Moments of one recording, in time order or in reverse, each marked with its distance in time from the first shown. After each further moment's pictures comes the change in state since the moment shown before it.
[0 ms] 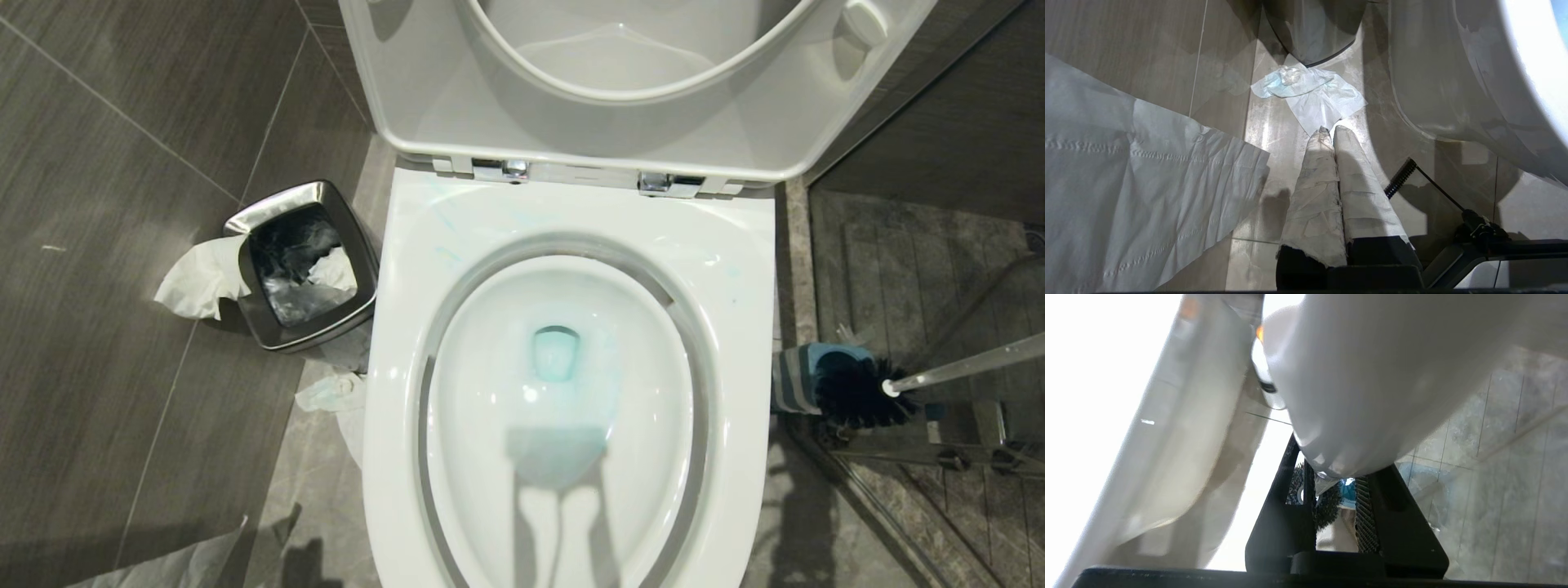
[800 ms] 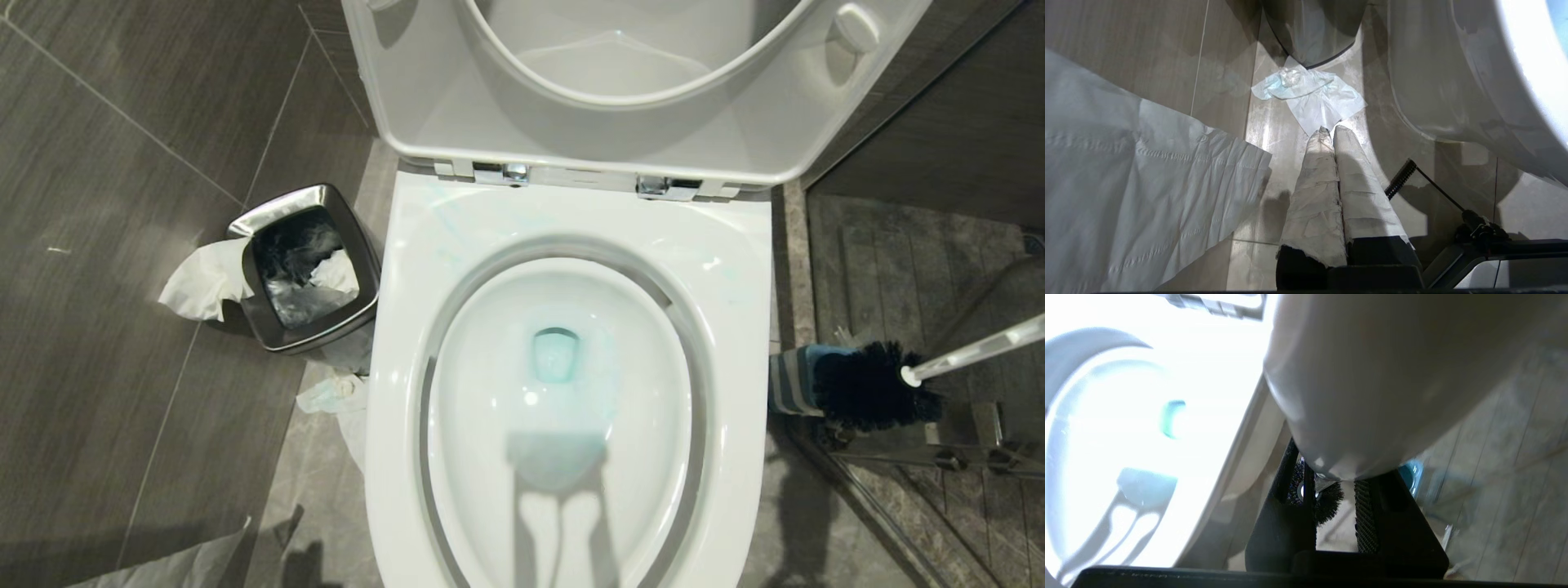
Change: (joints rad) left arm 0.000 0.000 0.000 0.001 -0.001 0.002; right arm 0.008 -0.097 -0.478 0.660 0.141 0.001
